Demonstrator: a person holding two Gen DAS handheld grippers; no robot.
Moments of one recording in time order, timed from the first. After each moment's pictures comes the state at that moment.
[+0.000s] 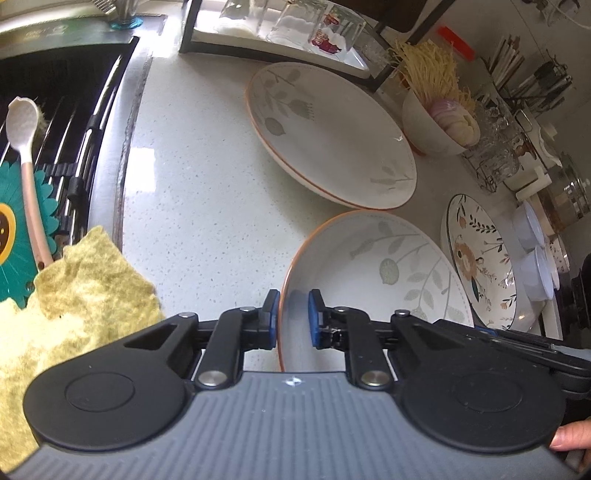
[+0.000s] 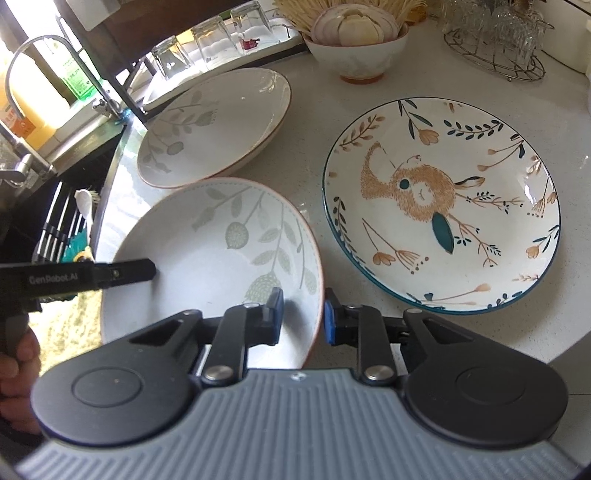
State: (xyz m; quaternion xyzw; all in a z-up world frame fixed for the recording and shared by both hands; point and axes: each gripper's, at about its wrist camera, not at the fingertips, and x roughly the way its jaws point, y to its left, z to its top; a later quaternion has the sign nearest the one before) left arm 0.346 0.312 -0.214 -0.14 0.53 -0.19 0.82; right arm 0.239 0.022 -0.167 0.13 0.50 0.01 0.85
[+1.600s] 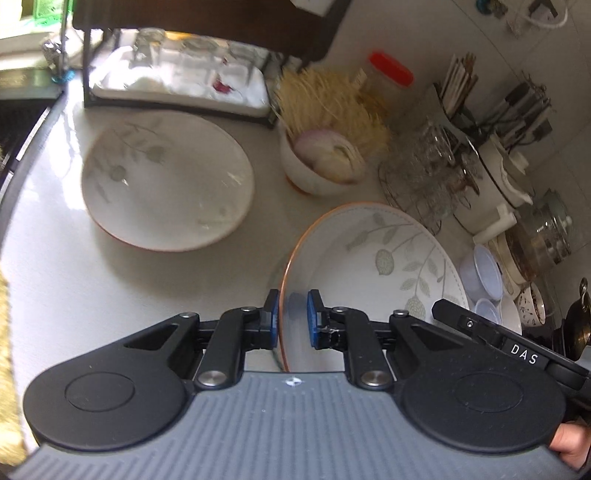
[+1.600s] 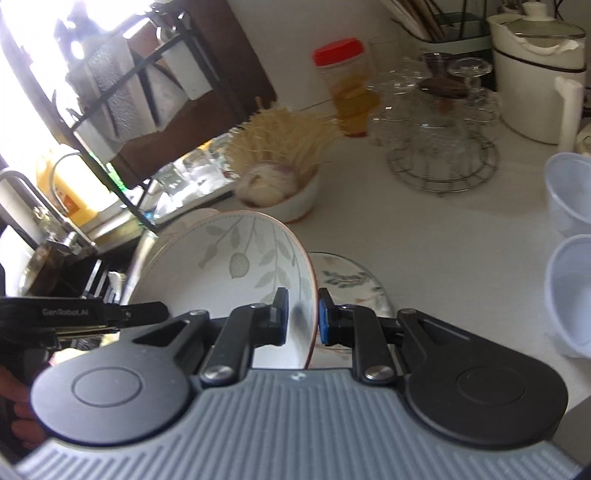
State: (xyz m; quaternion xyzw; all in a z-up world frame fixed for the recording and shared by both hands) left arm 0.331 0.129 -0.131 -0.16 0.48 -0.15 0.85; right arm 0.244 -0.165 -0.111 0.17 0.39 0.08 0.90
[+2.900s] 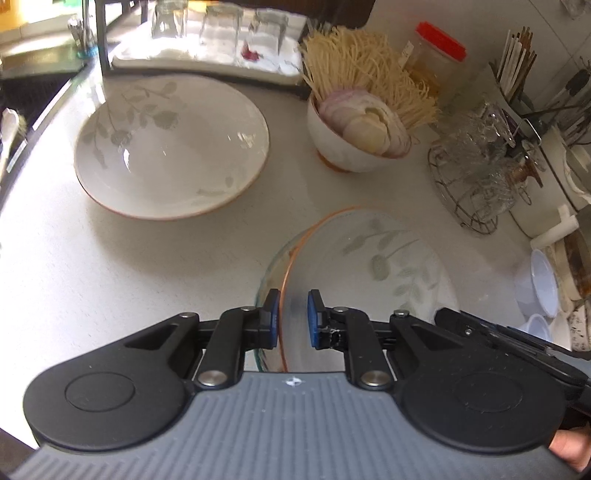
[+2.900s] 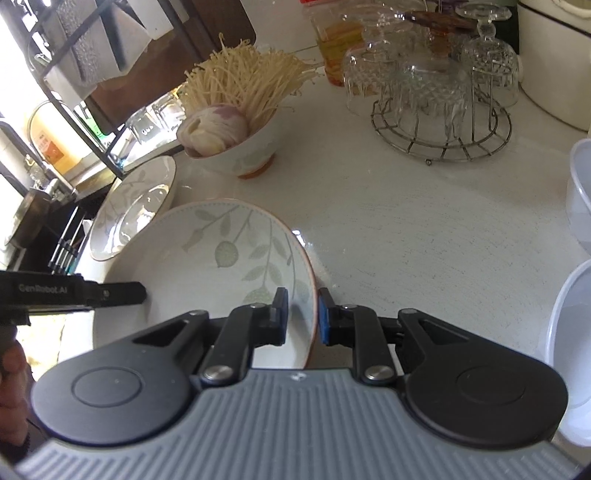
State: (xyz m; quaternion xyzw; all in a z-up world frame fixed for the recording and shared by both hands) left arm 0.349 0.084 -0.165 -0.14 0.51 -0.05 0.85; right arm 0.296 -0.195 -0.164 0.12 0.45 0.13 0.87
